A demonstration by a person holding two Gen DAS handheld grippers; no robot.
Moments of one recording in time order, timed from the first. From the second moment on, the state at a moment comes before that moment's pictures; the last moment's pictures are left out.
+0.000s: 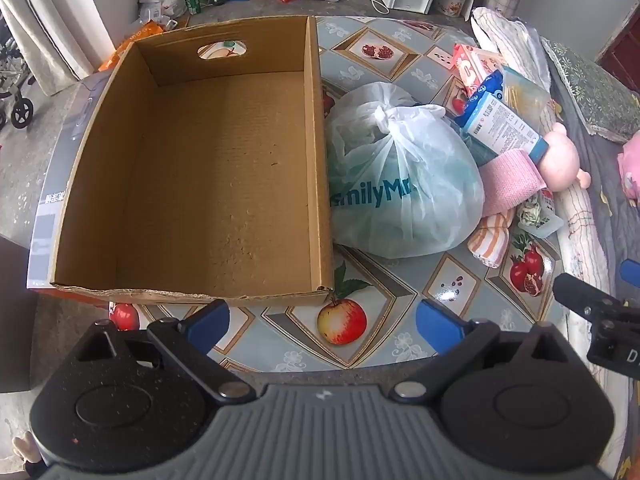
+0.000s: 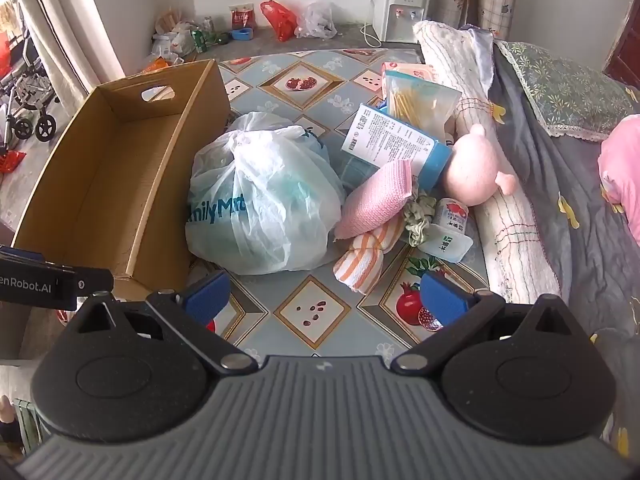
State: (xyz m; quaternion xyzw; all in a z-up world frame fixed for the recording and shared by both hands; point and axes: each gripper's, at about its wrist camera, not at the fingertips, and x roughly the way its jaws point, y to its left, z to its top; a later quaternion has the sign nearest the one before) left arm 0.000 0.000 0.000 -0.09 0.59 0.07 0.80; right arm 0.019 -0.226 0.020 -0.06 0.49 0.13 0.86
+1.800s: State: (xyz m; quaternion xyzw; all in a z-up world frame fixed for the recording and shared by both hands) left arm 0.010 0.009 -0.007 -0.10 0.59 0.07 0.80; right arm 0.033 -0.211 0.009 -0.07 0.50 0.12 0.85
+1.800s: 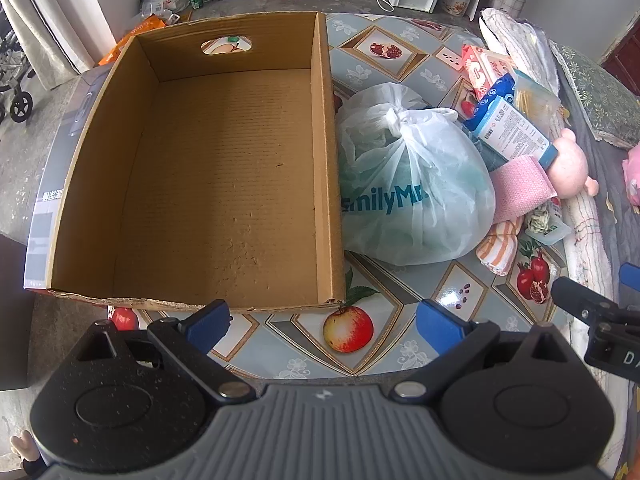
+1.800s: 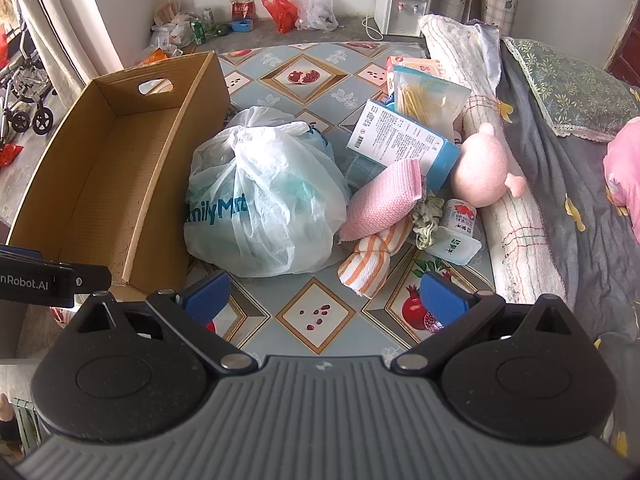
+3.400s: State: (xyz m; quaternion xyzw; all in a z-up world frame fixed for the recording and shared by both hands) left arm 0.020 0.004 0.000 -0.08 0.56 0.07 0.82; right arm 0.042 -0.260 0.006 0.00 0.49 0.10 0.87
